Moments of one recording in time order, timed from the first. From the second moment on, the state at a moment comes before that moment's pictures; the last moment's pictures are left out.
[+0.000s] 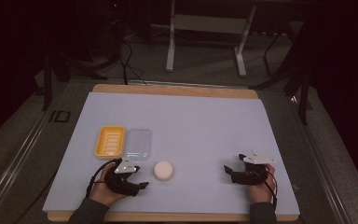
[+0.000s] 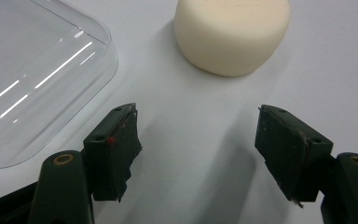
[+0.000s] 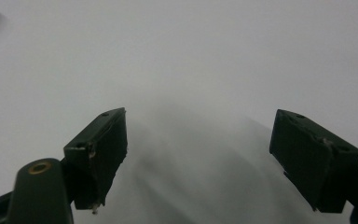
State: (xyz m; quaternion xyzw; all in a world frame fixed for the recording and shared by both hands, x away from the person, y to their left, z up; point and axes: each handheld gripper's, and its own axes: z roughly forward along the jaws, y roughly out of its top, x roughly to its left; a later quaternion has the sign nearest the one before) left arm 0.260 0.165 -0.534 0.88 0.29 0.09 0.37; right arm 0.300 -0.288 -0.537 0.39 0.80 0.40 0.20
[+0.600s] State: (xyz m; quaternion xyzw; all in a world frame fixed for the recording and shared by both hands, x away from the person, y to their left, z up) left arm 0.269 0.167 -0.515 0.89 0.27 0.09 0.35; right arm 0.294 -0.287 -0.536 0.37 0.81 0.41 0.22
